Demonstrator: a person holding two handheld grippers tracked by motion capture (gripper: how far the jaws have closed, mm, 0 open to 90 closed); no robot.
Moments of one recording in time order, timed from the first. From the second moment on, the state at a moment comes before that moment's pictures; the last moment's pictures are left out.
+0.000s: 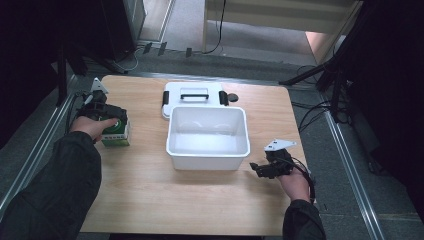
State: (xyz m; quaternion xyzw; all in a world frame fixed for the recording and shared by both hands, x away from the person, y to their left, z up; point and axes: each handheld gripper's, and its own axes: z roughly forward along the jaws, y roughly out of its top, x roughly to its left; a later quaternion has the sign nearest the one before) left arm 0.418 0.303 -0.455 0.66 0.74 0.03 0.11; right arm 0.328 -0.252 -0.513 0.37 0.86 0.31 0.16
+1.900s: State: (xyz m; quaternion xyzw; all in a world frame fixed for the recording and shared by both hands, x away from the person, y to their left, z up) left arm 0.434 0.292 -0.424 0.66 0.74 -0.02 0.09; right arm 0.326 -0.254 -0.510 0.39 0.85 0.32 0.16
